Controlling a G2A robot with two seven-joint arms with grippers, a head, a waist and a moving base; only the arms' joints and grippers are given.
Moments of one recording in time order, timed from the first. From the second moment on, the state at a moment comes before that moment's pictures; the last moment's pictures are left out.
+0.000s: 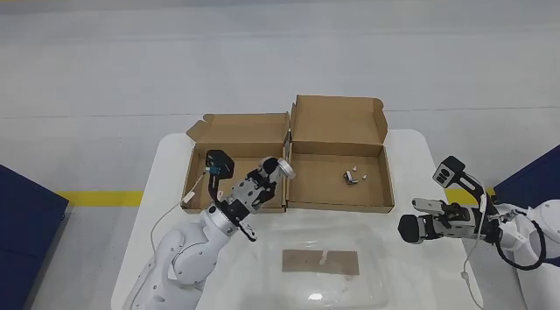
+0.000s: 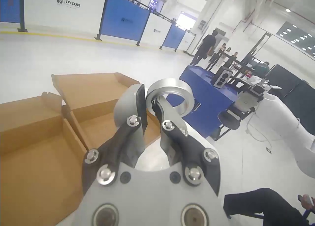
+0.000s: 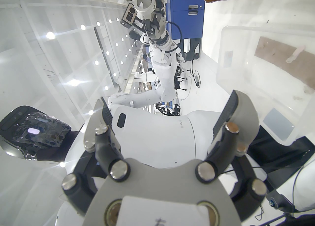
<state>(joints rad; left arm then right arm) 1.41 -1.29 -1.20 -1.80 0.77 -0.42 -0.16 -1.56 -0.97 1.88 -1.78 0.49 0.24 1.53</state>
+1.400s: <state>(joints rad) 1.13 -1.32 -1.15 -1.64 0.85 0.25 -0.65 -1.56 -0.97 1.88 -1.78 0.49 0.24 1.53</state>
